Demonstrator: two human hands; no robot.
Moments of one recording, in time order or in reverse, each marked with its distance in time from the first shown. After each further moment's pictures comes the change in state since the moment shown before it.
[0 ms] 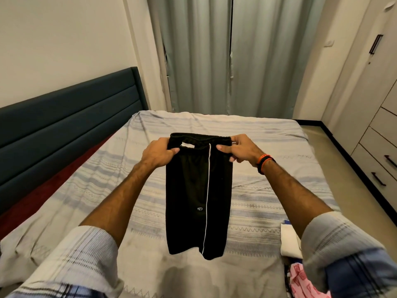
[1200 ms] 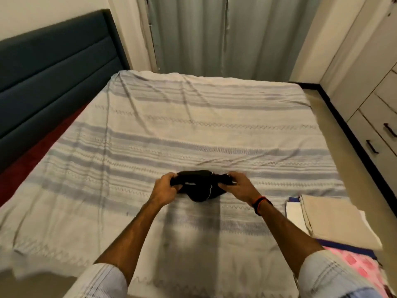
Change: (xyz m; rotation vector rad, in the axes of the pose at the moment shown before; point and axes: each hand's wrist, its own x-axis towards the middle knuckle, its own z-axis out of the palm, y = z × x) left_hand 0.018 -0.126 0.139 -0.240 -0.235 -0.175; right_hand 0.030 0.164 0.119 -0.052 -0.019 0.177
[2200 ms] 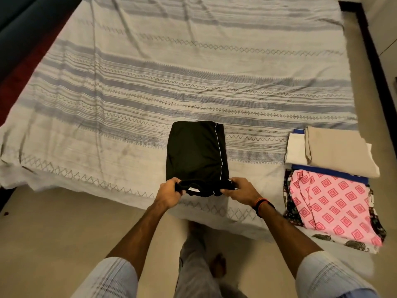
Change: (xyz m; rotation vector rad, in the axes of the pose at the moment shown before) left_hand -0.173 -0.140 0.163 0.065 -0.269 -0.324; right_hand -0.180 0.160 0.105 -0.045 -0.269 0.401
